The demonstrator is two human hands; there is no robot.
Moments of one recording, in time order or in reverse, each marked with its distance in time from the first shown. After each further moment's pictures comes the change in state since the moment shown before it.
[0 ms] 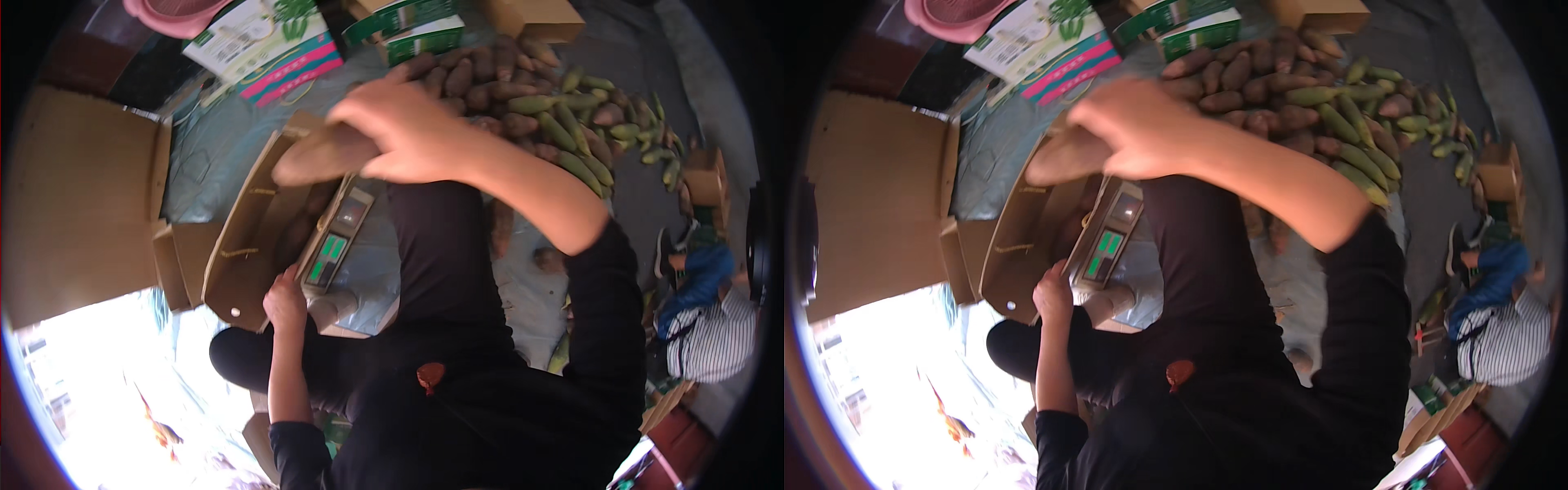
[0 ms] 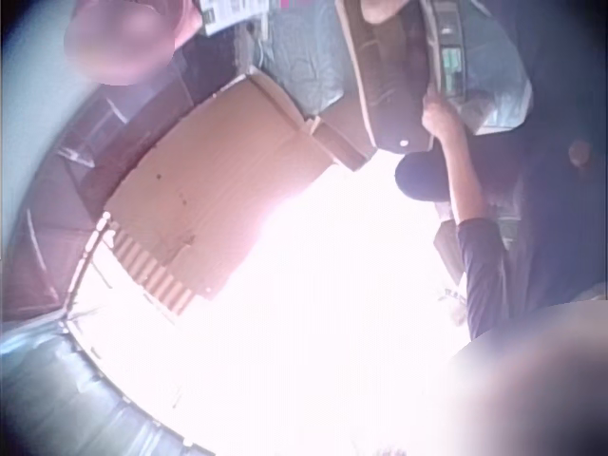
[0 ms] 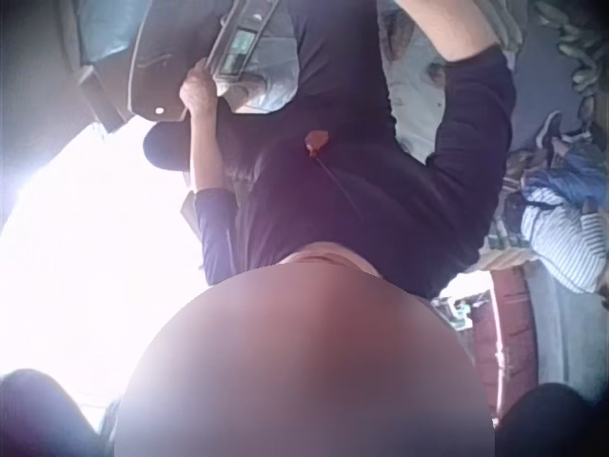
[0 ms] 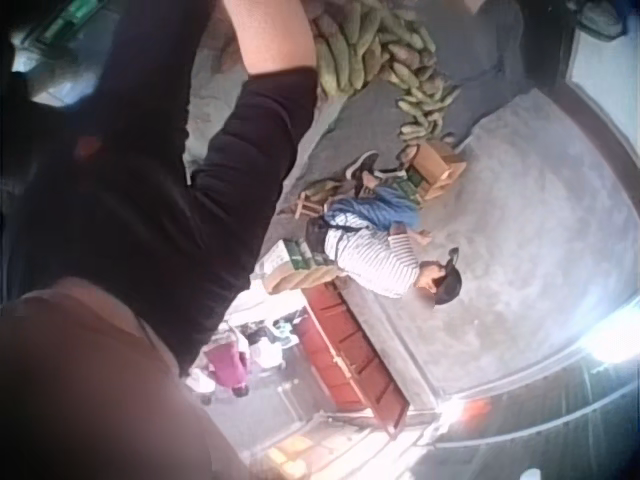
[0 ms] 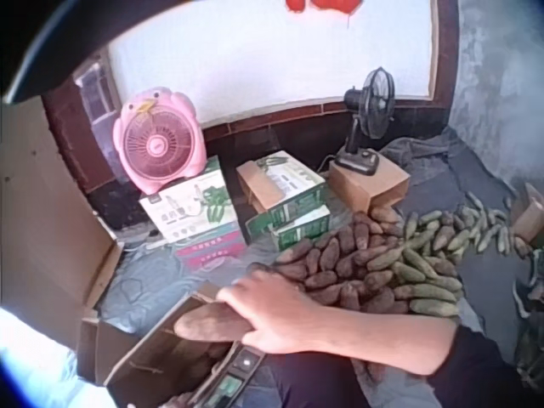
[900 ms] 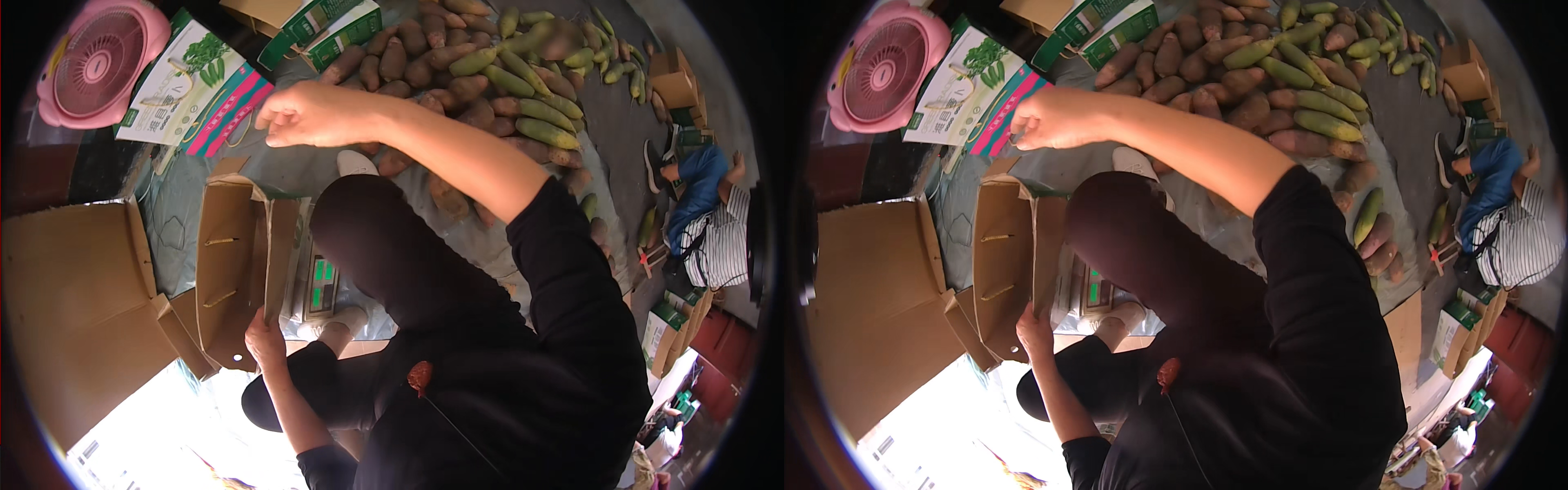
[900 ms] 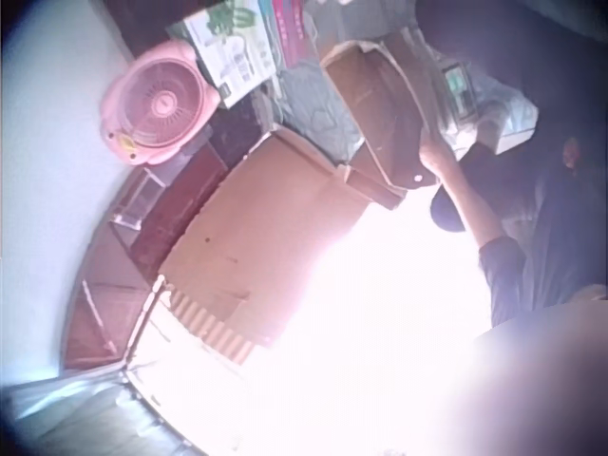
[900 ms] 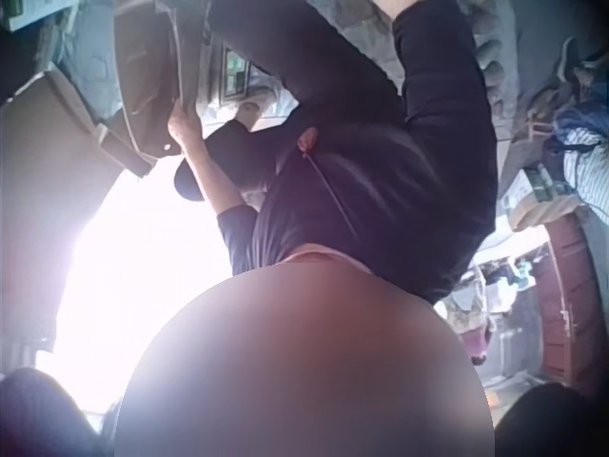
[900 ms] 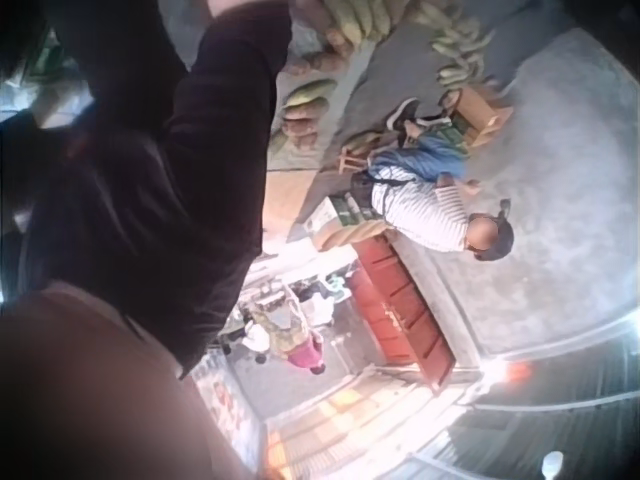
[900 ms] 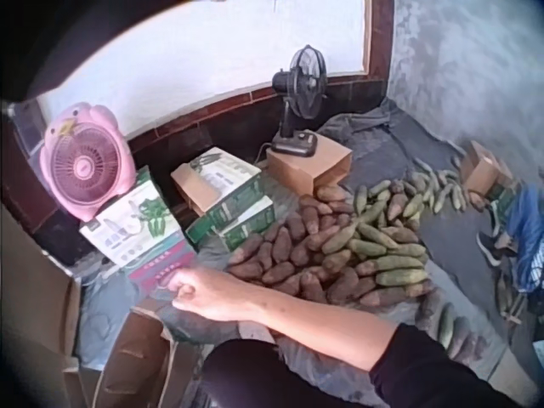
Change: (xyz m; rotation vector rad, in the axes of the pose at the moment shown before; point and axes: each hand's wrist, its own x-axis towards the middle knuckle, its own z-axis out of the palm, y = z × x) left_hand 0.036 -0.031 -0.026 -0.209 -0.086 -0.061; right_hand 0.018 0.058 0.017 0.652 -0.095 0.456
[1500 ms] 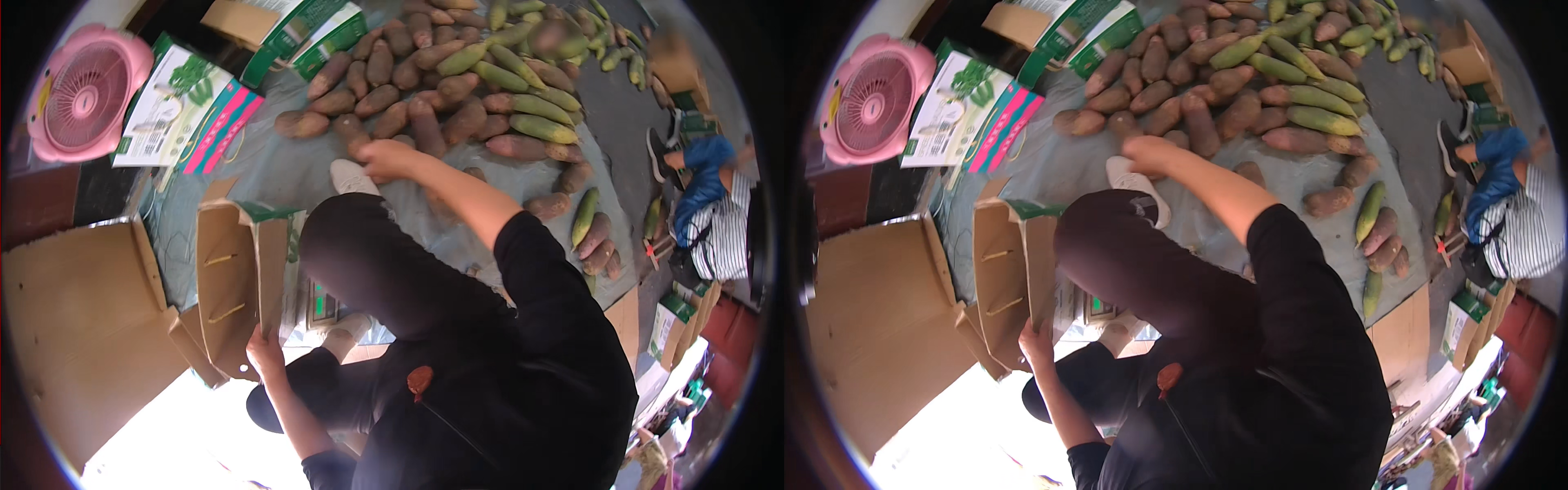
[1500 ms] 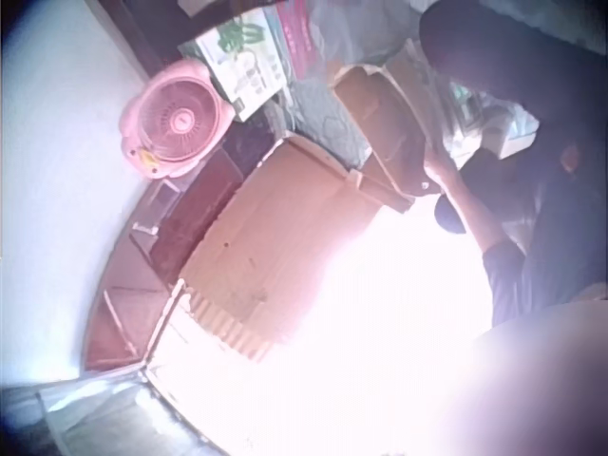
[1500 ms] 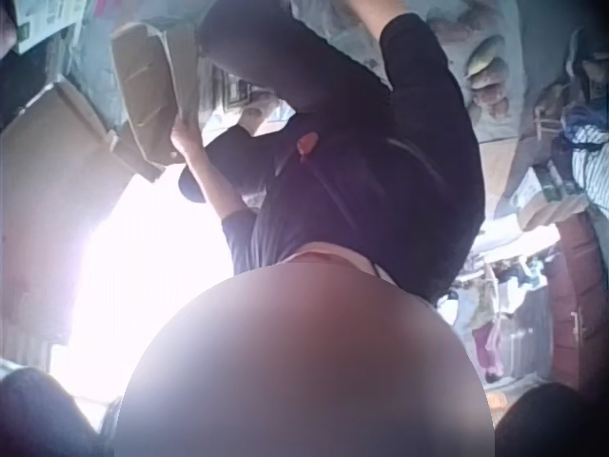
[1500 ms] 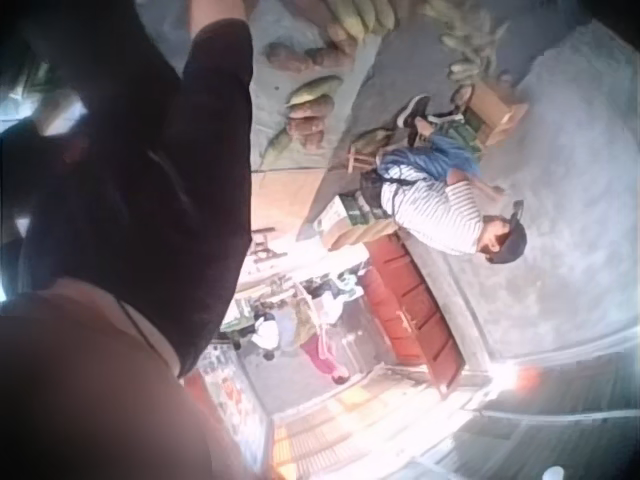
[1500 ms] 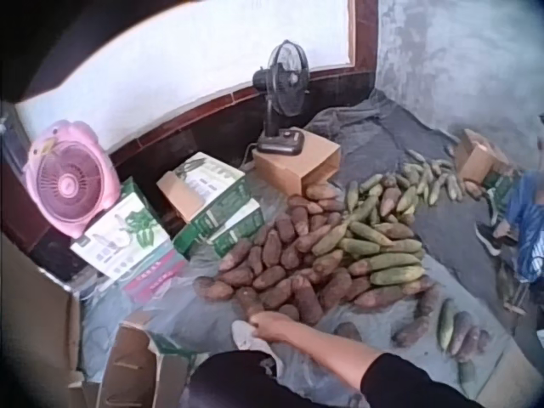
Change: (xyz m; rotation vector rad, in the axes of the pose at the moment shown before) left_hand 0.007 -0.005 0.000 -0.066 -0.032 -0.008; right_hand -0.074 0.196 0.017 -0.544 0.030 0.273
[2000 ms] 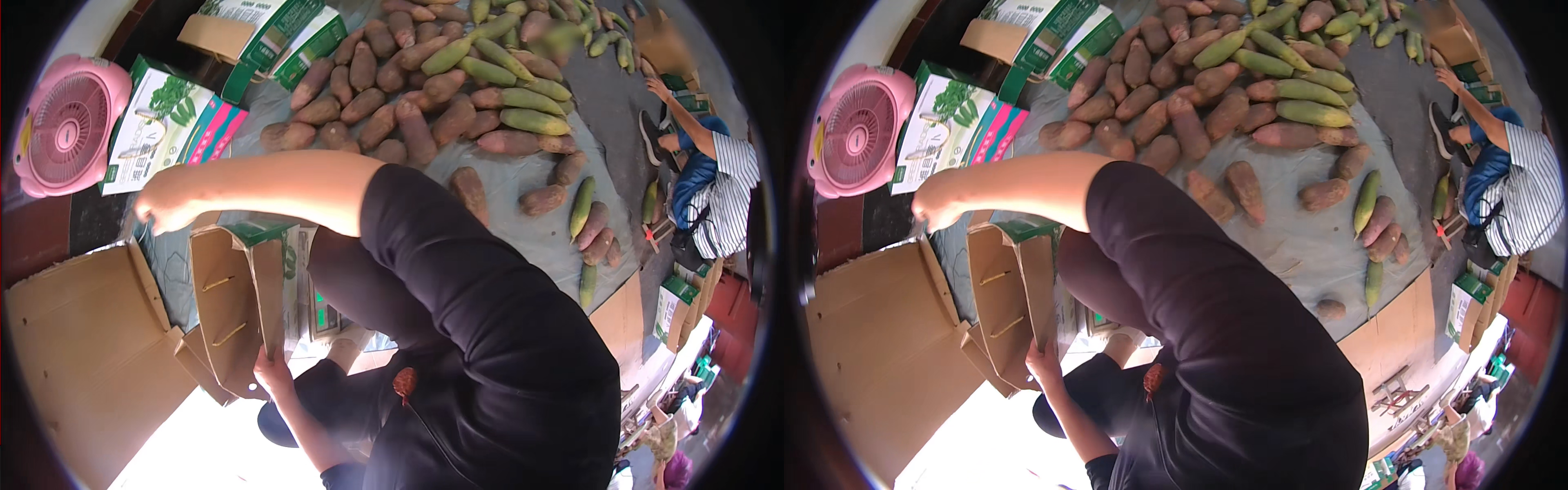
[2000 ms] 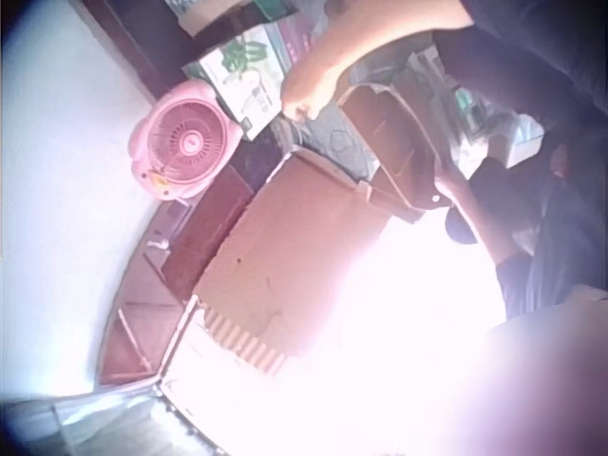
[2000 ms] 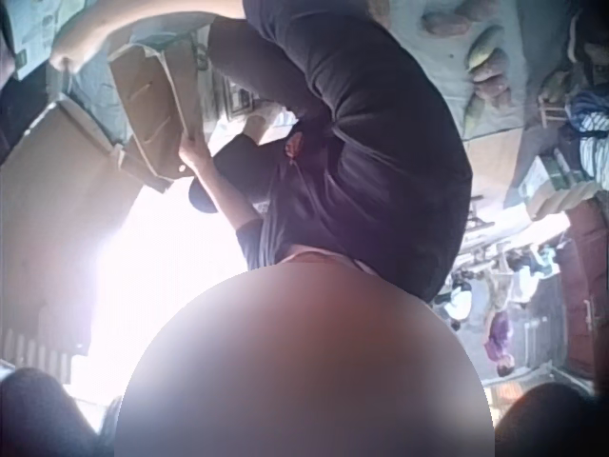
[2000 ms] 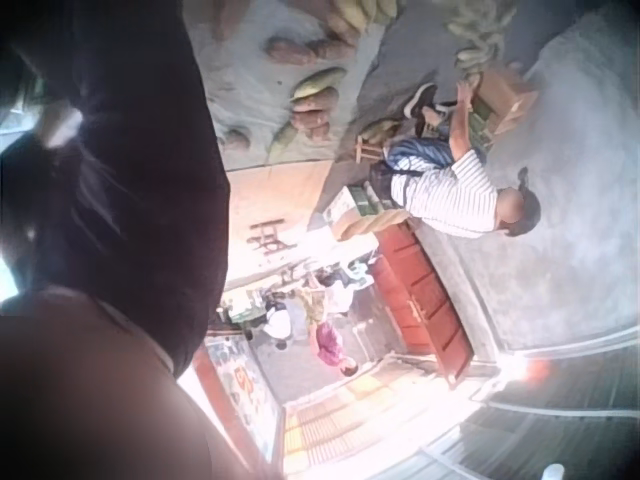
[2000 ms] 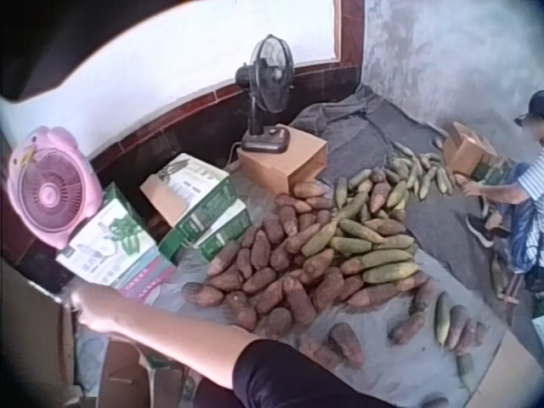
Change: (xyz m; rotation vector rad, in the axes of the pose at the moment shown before) left_hand -0.009 0.005 0.005 -0.085 0.119 0.068; right_hand 0.151 -0.247 -0.088 0.194 0.083 -0.546
